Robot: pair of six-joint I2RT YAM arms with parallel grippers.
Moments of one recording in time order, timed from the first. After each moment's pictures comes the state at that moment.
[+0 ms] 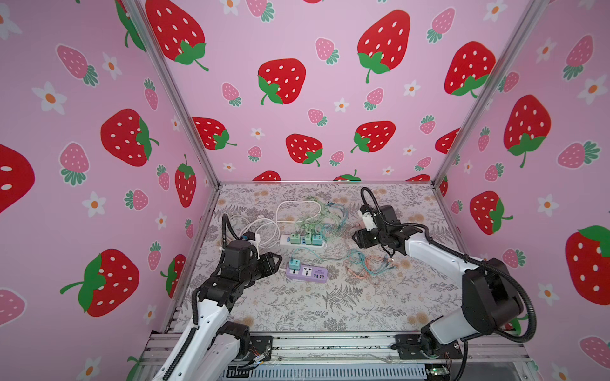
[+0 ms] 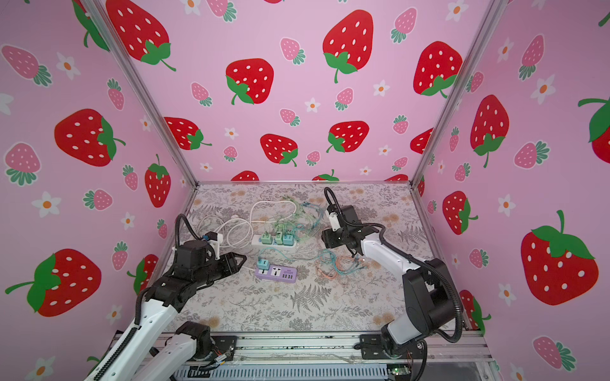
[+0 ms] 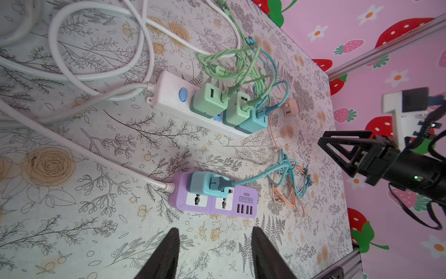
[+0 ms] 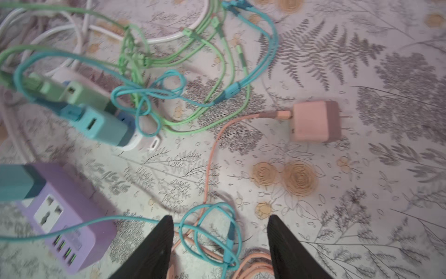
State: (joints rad) left arm -0.21 0.74 0.62 -0.59 0.30 -0.57; right arm 0.54 1.54 1.00 -0.32 -0.11 0.11
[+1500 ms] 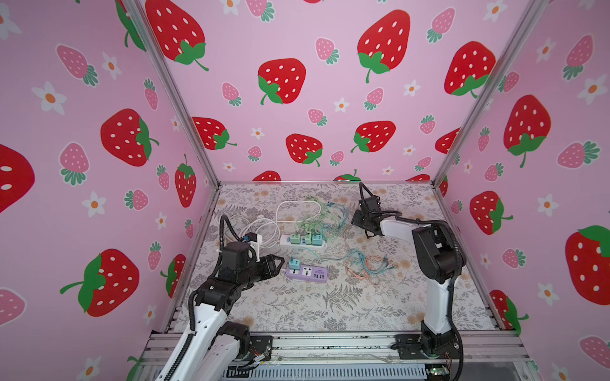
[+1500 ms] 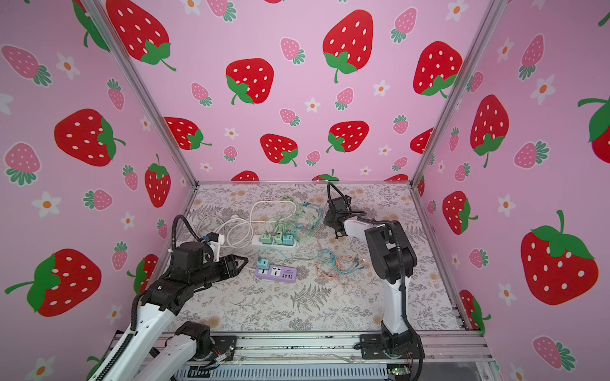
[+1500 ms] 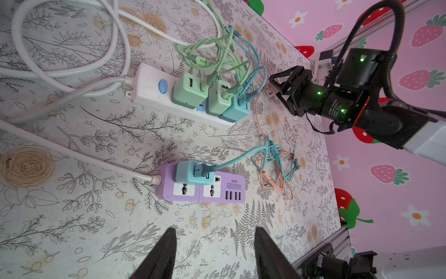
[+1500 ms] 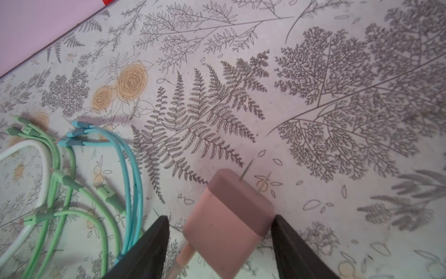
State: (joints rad) left arm -0.20 0.70 0.63 -0.63 0.39 -0.52; right arm 0.49 2.06 1.33 -0.12 0.21 0.67
